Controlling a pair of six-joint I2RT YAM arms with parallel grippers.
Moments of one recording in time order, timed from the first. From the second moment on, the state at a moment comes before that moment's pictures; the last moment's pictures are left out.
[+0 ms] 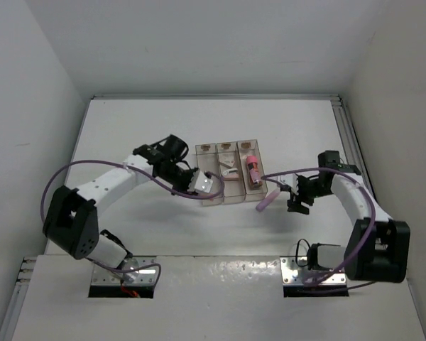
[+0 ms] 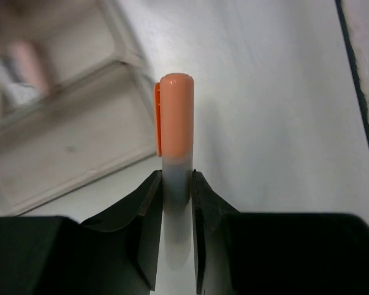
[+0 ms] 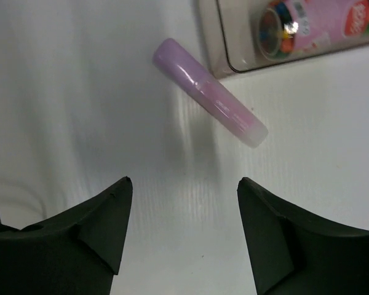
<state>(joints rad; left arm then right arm) -0.55 1.49 1.03 -0.81 0.65 1.28 -0.10 1.21 0.70 -0.88 -0.69 -1.45</state>
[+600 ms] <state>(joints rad) -0.33 1.36 1.20 -0.54 0.74 0.62 0.00 1.75 1.02 -1.13 -0.65 -2.09</state>
